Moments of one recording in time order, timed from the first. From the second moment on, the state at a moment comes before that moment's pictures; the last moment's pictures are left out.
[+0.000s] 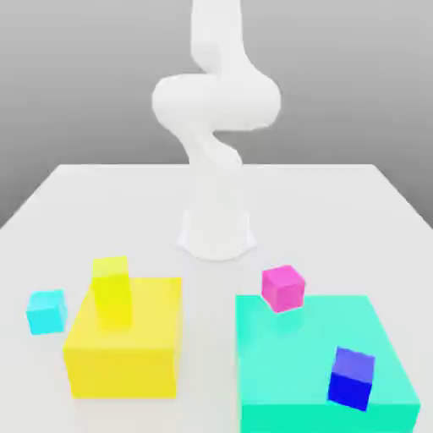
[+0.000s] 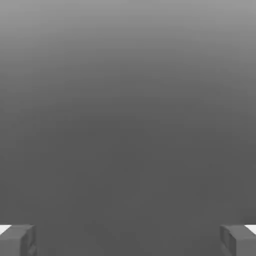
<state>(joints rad) -0.06 -0.71 -0.02 -2.34 -0.01 2.35 0.86</state>
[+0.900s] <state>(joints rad) -0.63 0.28 -0.16 -2.67 0.22 2.94 1.18</state>
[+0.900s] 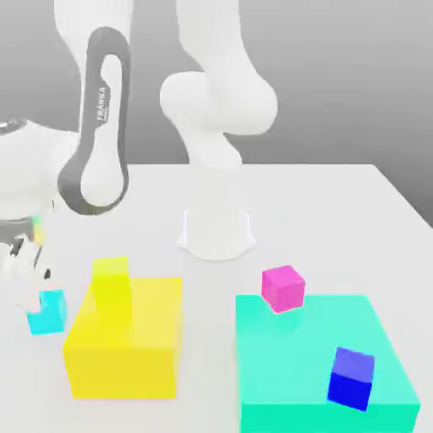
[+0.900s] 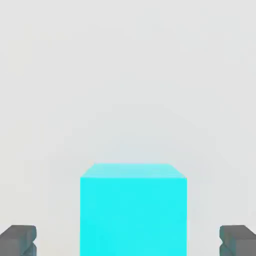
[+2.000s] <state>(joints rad) 0.12 0.05 0.18 -2.25 -0.03 2.33 1.07</state>
